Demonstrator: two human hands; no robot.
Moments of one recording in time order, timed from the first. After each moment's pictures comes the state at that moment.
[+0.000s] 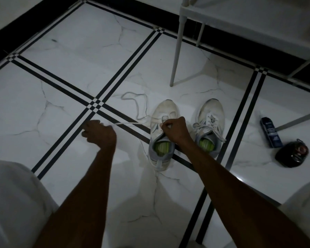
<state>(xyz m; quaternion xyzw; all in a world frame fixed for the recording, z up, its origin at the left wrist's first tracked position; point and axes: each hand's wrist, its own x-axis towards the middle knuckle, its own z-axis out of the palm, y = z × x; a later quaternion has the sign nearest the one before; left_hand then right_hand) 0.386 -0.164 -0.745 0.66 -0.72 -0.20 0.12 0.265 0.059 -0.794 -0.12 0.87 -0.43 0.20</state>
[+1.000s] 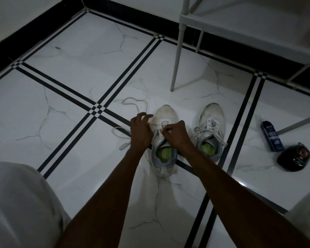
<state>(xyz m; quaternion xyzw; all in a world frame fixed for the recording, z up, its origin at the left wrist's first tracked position) 0.343 -0.087 -0.762 0.24 -0.92 -0.31 0.06 0.265 0.056 -0.807 -0.16 0.88 -0.40 0.18</state>
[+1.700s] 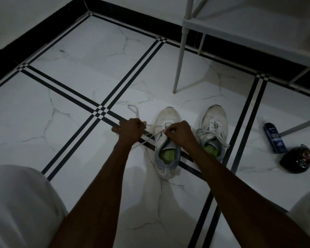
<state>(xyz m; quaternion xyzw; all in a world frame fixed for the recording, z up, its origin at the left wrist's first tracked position) 0.346 -0.142 -0.747 0.31 -0.90 -0.30 -0.06 0.263 0.059 -0.768 -0.17 0.89 -0.39 0.17</state>
